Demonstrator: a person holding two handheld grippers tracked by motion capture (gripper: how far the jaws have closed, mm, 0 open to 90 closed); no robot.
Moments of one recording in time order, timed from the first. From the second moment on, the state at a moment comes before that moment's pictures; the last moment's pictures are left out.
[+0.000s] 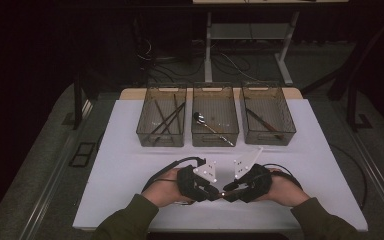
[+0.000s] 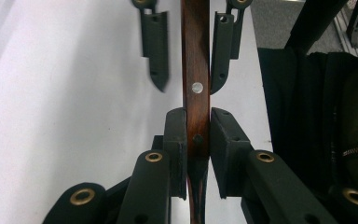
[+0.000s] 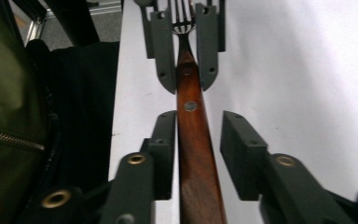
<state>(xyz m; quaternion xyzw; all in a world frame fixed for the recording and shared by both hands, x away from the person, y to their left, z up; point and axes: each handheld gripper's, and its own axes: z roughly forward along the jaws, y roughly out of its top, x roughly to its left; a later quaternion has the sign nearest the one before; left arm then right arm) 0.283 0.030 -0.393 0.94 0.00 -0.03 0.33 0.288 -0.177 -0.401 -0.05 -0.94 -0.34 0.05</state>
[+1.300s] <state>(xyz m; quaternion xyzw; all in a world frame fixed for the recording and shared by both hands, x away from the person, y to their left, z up) 0.285 0.134 -0.409 0.85 0.21 0.06 0.48 0.298 -0.221 -0.384 -0.16 -0.91 -0.39 0.00</state>
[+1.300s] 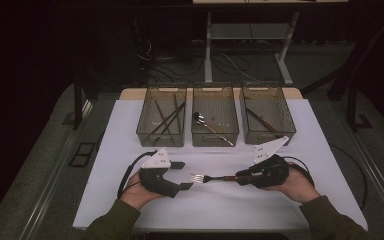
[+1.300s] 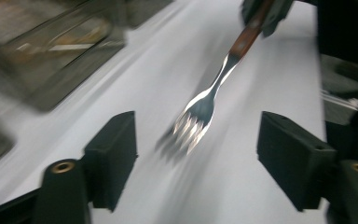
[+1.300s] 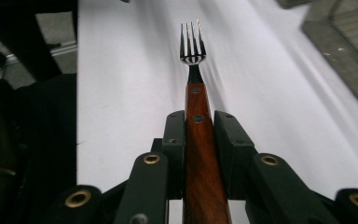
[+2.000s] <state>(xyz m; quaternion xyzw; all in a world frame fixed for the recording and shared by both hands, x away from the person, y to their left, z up) 0.276 0.150 -0.436 0.85 0.28 0.09 0.45 0.320 -0.273 -0.357 -0.26 -0.86 -0.43 -0.08</state>
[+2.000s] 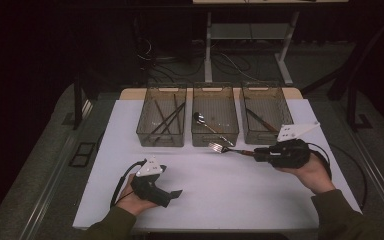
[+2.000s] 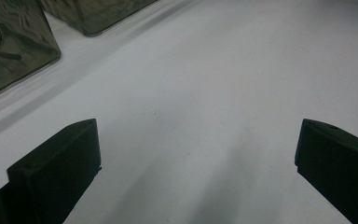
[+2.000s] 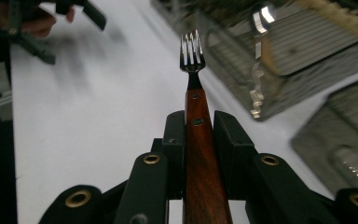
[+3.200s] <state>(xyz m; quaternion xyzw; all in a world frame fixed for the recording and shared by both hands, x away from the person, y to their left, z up) 0.276 0.148 -0.435 0.84 0.27 0.06 0.46 0.433 -0.332 -0.358 -0.50 -0.76 -0.36 -0.19</state>
